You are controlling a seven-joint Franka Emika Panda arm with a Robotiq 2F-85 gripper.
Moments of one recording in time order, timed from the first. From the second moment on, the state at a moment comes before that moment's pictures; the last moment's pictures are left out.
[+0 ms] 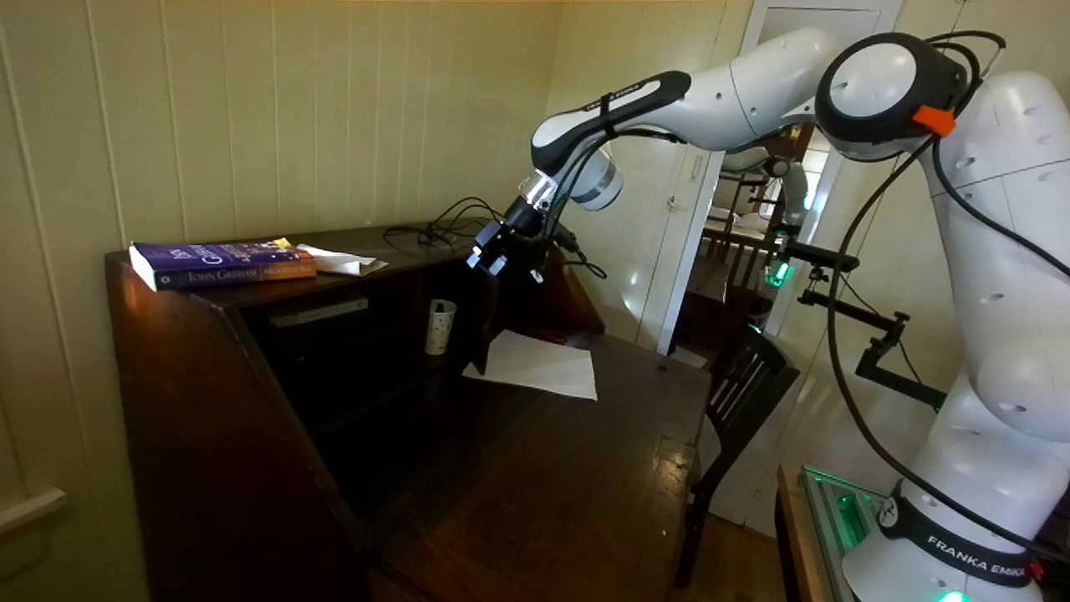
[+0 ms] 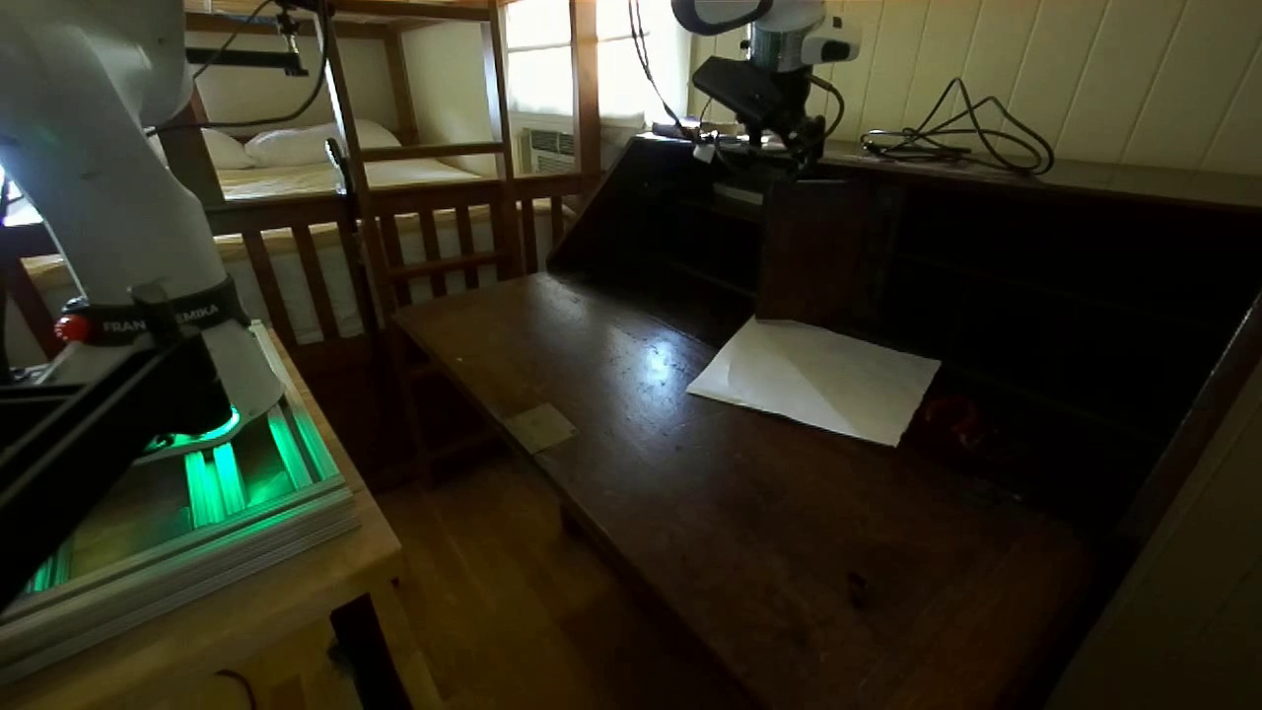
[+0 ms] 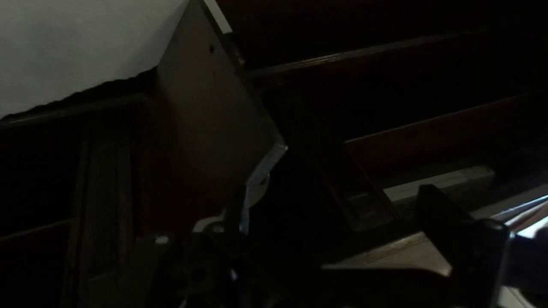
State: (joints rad) arm -0.44 0.52 0.14 -1.62 0.54 2.46 -0.54
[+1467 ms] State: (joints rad) arm -0.48 0.59 0.24 -1.55 0.77 2.47 -0.96
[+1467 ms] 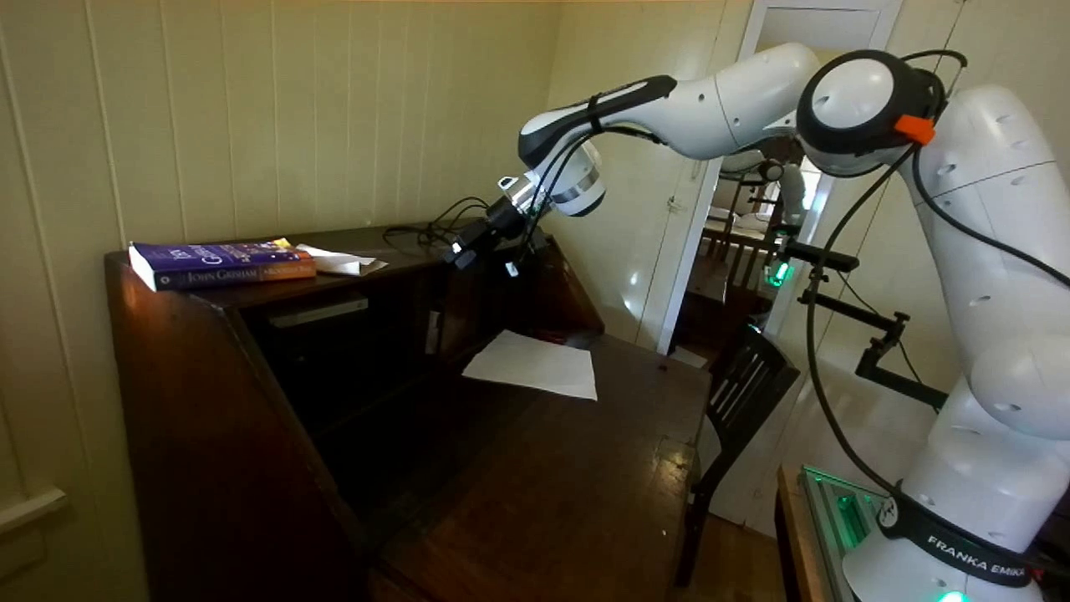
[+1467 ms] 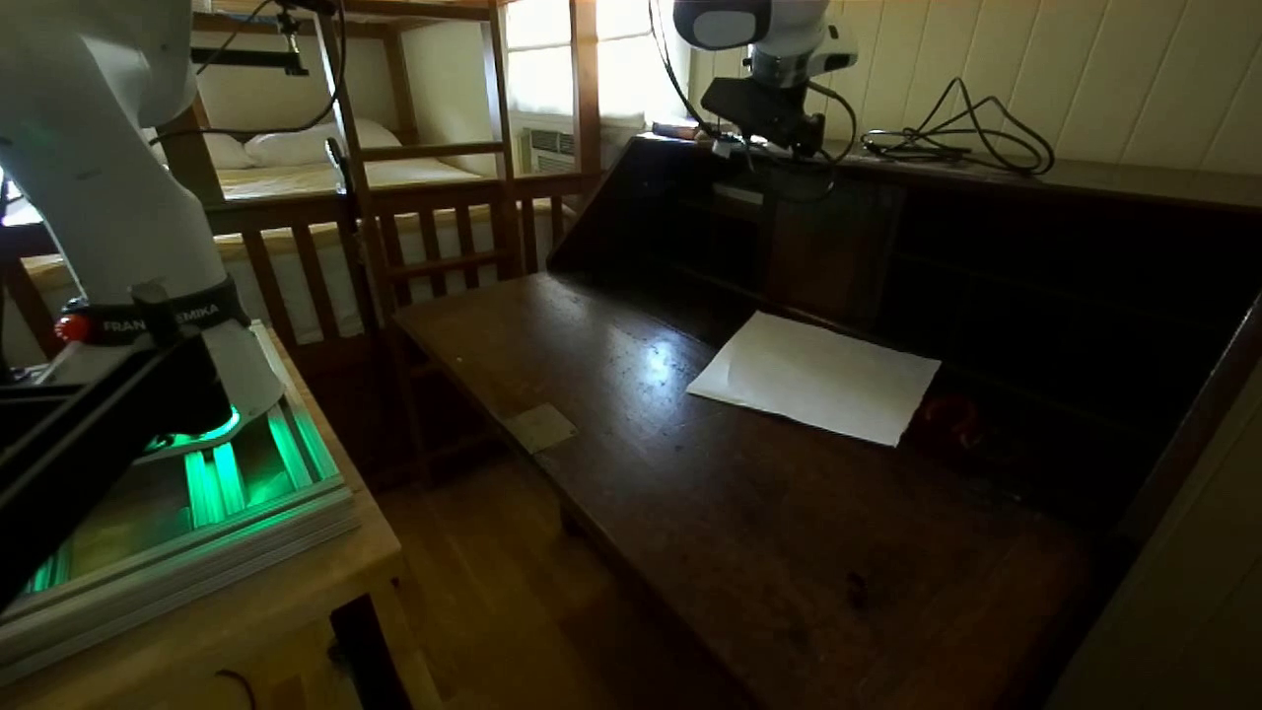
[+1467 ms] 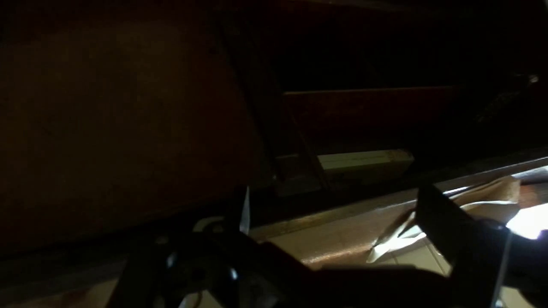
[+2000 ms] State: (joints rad) arm -0.33 0.27 0.07 -1.95 0.83 2.74 -0.81
